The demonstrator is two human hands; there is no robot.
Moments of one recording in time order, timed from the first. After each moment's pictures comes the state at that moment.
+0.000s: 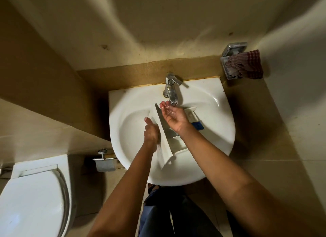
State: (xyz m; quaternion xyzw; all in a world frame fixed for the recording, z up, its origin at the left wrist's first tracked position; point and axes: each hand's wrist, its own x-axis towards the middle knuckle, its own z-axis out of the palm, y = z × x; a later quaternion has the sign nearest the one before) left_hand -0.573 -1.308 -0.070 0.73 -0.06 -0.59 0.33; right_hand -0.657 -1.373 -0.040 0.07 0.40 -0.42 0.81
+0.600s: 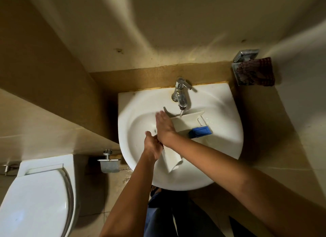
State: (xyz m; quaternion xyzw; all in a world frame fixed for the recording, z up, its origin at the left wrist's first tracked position) left_hand -0.547 -1.288 -0.086 0.55 0.17 -0.67 0.46; right_hand -0.595 -1.344 -0.039 0.83 -0.34 -0.44 0.06
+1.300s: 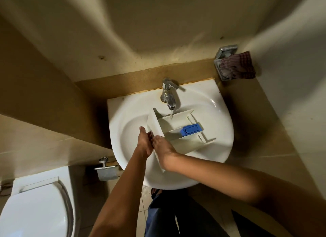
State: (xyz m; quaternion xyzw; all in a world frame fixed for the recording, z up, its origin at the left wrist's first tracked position) left_hand -0.543 -1.305 -0.083 0.60 0.08 -0.68 0.41; right_hand -0.623 -1.285 -0.031 0.85 -0.21 -0.47 0.10
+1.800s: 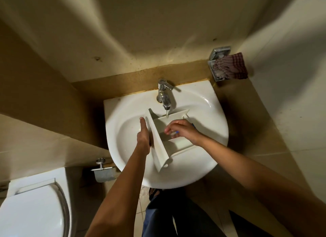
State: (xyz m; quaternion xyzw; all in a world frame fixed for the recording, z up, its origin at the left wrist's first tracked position) left_hand -0.552 -1.310 -0.093 0.70 -0.04 -0.62 0.35; right_hand -0.726 -1.334 -0.006 0.50 -0.49 0.15 -0.69
